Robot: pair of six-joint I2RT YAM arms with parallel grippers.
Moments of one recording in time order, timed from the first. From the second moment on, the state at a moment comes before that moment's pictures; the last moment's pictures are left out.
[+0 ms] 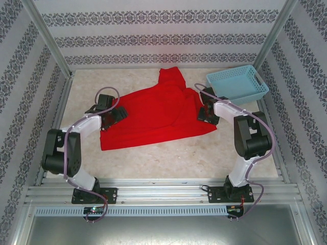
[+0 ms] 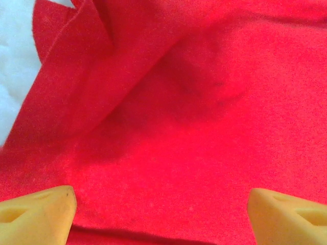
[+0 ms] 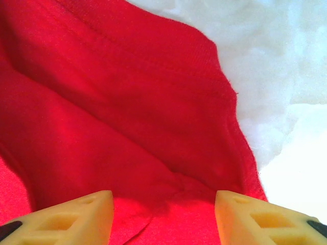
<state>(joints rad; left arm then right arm) -0.10 1.62 0.94 -0.33 0.06 -0.68 0.21 1.83 1.18 -0.64 0.12 0.54</state>
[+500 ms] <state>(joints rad) -0.04 1.73 0.95 -0.27 0.08 -0.69 0.21 1.89 1.21 -0.68 0.16 0.51</state>
